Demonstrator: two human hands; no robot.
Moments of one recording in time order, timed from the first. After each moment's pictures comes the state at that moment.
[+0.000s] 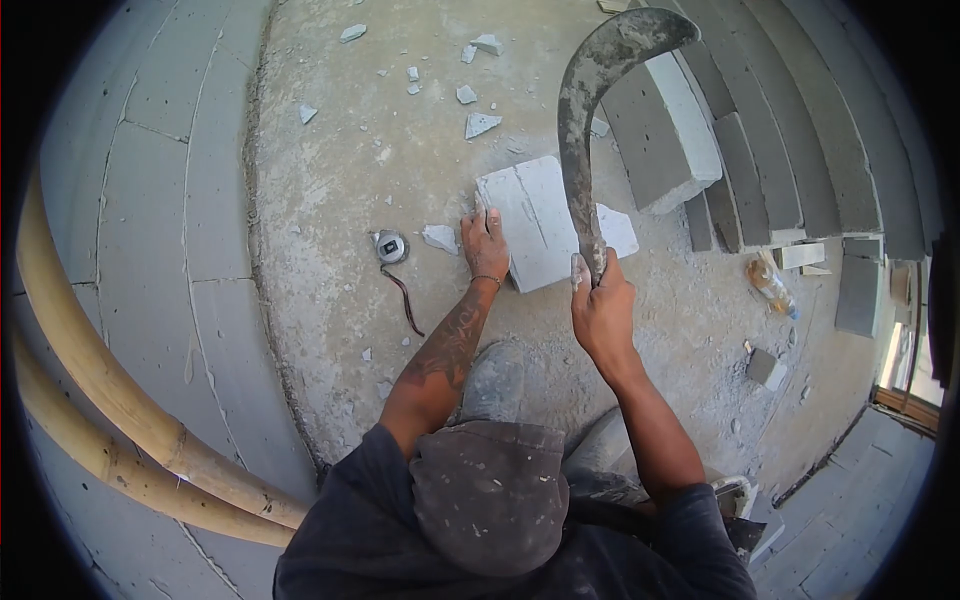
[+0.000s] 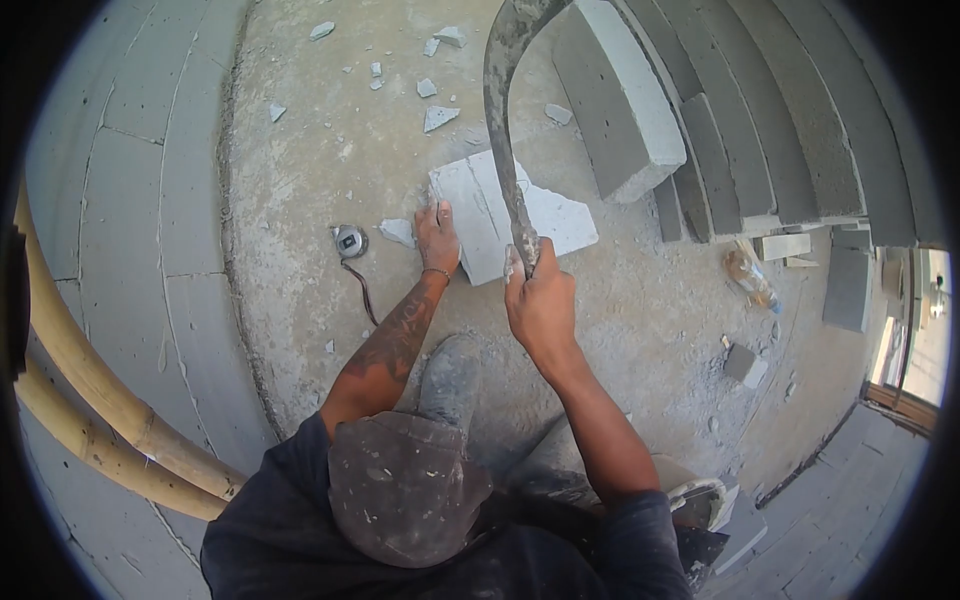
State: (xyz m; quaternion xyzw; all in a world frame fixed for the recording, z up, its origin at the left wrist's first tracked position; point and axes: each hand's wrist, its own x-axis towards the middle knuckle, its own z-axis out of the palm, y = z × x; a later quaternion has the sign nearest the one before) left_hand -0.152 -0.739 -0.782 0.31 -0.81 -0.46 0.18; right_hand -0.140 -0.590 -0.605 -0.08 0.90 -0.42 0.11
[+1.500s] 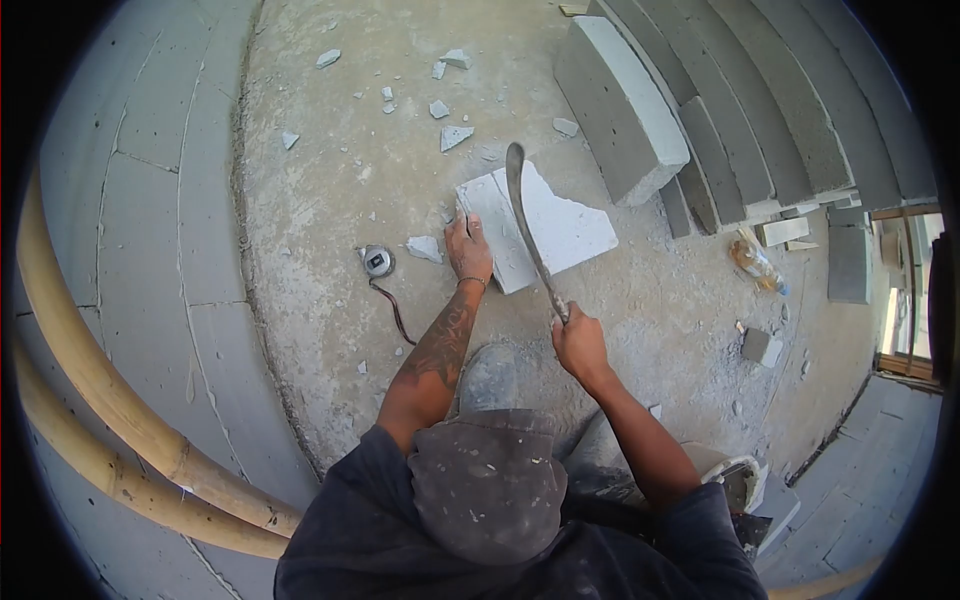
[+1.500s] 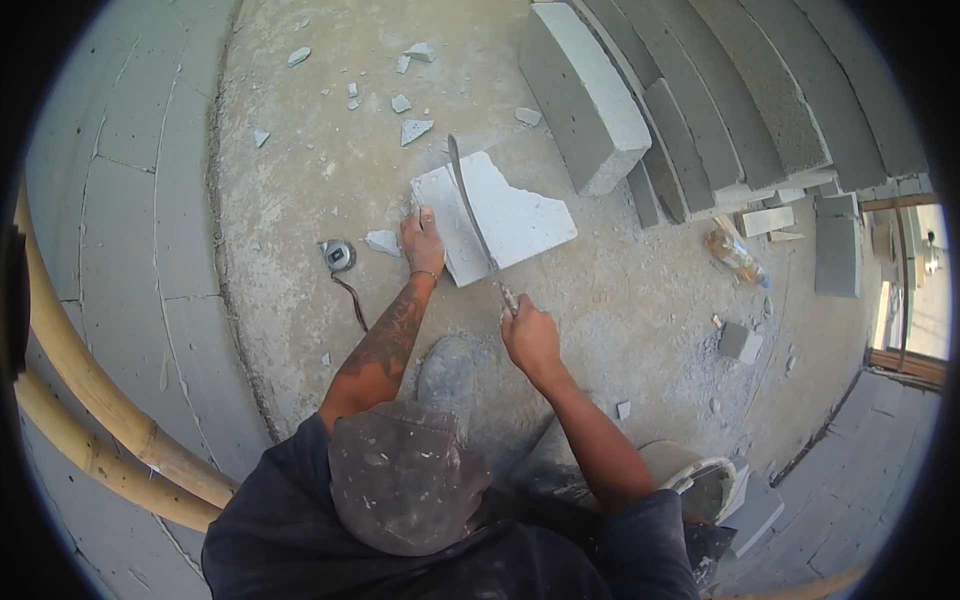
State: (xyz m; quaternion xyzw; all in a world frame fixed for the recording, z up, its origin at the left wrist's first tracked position) left_hand -0.155 -0.733 -0.779 0.33 -0.81 -0.46 0.16; right_hand -0.088 -0.542 -0.687 -0.08 0.92 -0.37 0.12
